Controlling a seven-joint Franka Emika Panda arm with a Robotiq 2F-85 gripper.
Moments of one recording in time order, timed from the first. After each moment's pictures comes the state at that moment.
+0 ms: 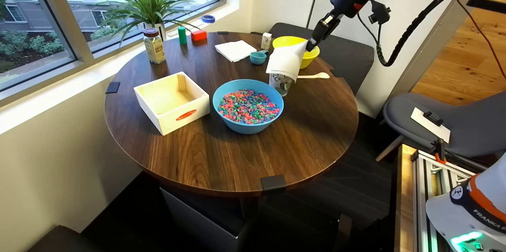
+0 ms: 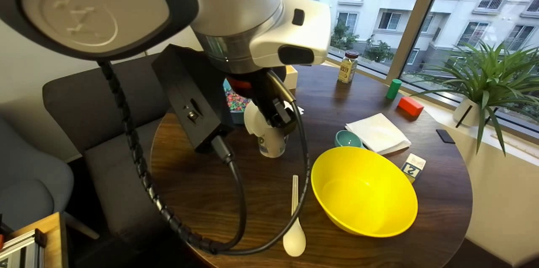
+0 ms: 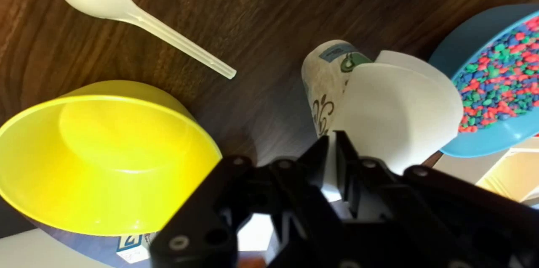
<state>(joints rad) -0.01 -0.28 -0.15 -2.32 0.25 2.40 -0.25</state>
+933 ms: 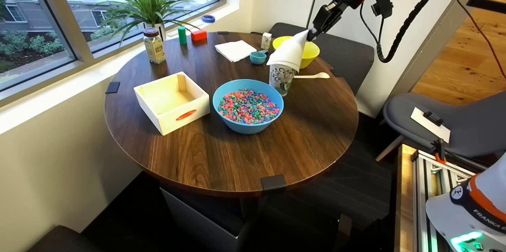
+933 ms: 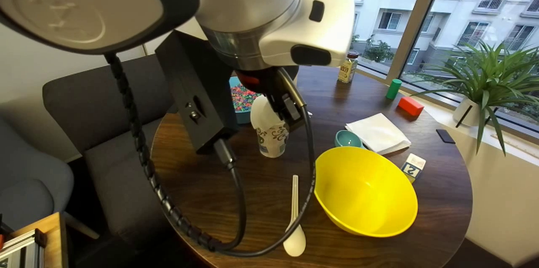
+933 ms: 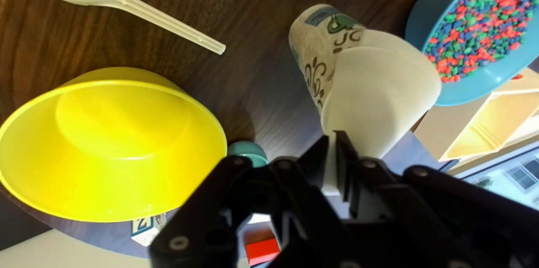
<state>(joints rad) -0.01 -0.28 -0.18 -2.29 0.37 2.40 -0.27</state>
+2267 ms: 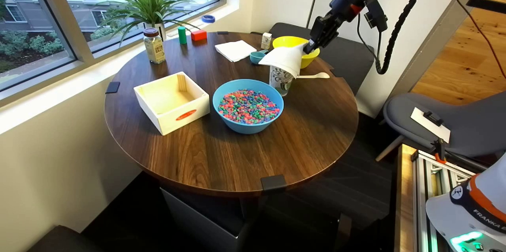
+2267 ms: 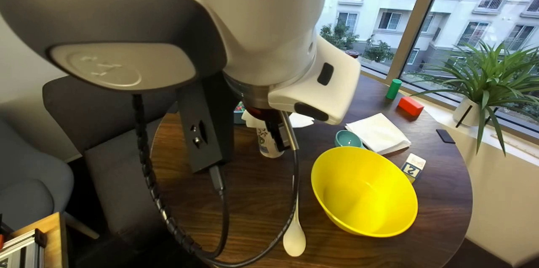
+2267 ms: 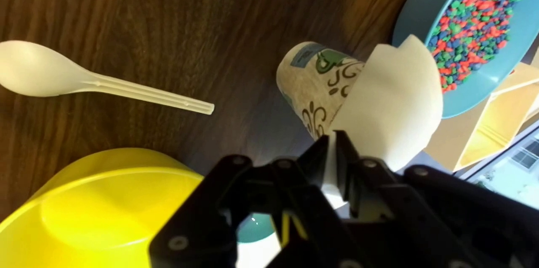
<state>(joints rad) -0.04 -0.22 -0.20 -2.28 0.51 2.31 -0.25</state>
